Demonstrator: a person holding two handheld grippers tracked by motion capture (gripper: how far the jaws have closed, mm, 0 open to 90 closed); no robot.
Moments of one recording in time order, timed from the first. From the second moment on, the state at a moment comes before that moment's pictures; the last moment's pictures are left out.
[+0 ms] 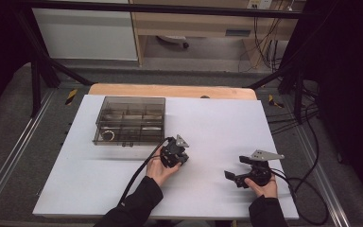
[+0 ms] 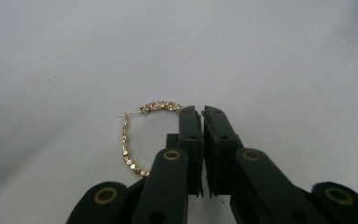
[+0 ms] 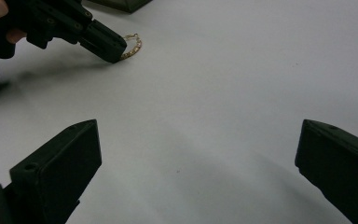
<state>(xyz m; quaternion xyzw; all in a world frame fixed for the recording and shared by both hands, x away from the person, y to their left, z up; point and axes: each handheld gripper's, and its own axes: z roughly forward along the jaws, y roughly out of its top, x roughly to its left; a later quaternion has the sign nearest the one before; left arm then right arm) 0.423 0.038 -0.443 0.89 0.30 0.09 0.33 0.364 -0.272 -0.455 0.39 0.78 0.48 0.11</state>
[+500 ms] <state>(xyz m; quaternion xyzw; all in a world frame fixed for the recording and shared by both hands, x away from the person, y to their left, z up) 0.418 0.044 -0.432 0.89 0.29 0.10 0.33 0.364 -0.272 -0.455 0.39 0.78 0.48 0.11</state>
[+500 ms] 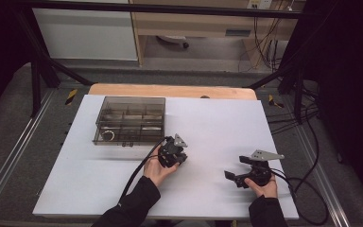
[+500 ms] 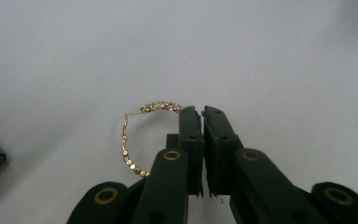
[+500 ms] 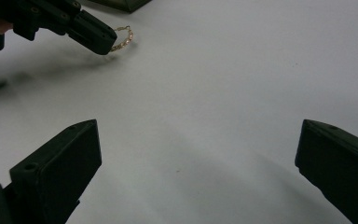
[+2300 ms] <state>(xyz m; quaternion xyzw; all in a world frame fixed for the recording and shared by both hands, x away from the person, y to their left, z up) 0.370 0.089 -0.396 0.90 0.25 0.08 0.35 0.364 -0.272 -0.455 0.39 0.78 0.48 0.11</state>
